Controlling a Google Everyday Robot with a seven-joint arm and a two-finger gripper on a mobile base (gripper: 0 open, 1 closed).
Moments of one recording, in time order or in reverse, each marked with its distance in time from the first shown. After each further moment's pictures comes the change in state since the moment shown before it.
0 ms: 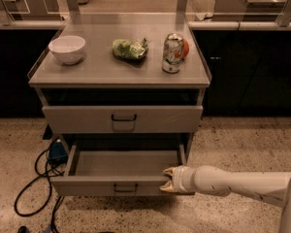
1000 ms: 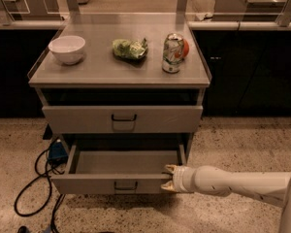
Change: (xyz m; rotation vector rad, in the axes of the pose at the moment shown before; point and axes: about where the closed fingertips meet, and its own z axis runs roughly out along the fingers) arm 0.000 0.000 0.000 0.000 0.000 0.000
